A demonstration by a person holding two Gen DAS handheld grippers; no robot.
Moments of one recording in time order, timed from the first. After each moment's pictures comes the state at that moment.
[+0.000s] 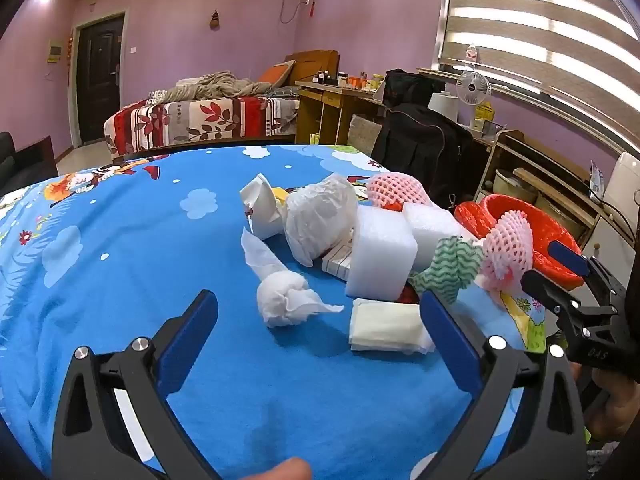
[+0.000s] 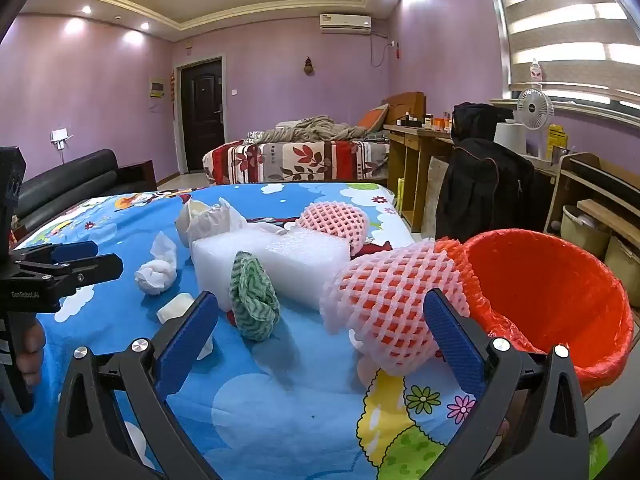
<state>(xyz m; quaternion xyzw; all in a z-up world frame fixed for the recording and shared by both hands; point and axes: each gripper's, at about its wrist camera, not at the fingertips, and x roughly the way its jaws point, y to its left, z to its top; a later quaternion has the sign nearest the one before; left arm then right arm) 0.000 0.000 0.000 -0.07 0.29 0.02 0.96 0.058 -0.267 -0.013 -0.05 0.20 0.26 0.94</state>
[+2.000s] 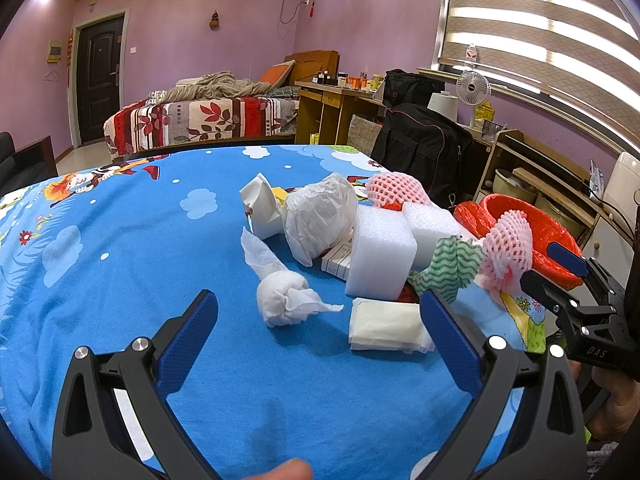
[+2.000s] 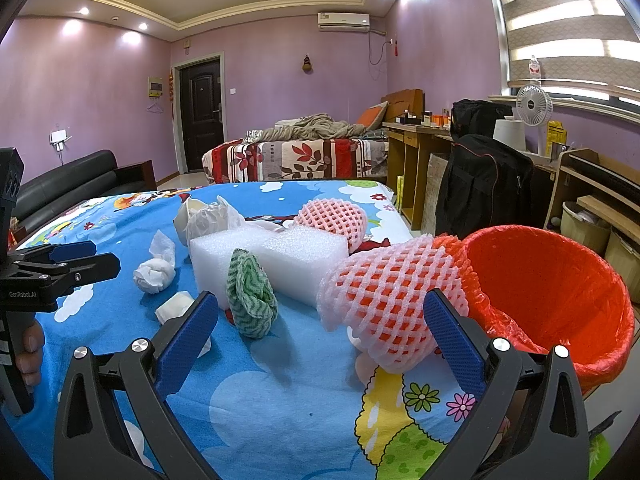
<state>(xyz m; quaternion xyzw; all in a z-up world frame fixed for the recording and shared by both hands) 0.000 0.000 0.000 -0.07 0.29 0.02 0.96 0.059 -0.269 -0.015 -0.05 0.21 0.26 0.94</state>
